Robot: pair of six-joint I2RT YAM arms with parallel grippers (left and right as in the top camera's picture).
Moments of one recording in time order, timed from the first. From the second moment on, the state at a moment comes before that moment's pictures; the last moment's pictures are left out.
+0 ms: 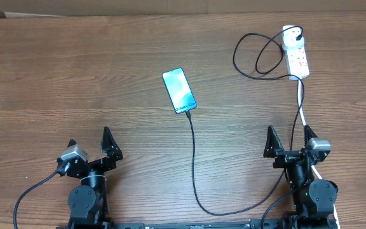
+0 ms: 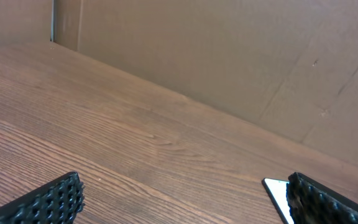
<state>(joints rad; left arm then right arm) -0.08 0.01 0.01 -0.05 -0.28 -0.36 0.02 0.01 0.02 -0.03 -0.04 0.17</state>
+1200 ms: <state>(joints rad) -0.03 0.01 0.01 -0.06 -0.21 0.00 0.02 0.01 0.02 -0.03 -0.04 0.17</state>
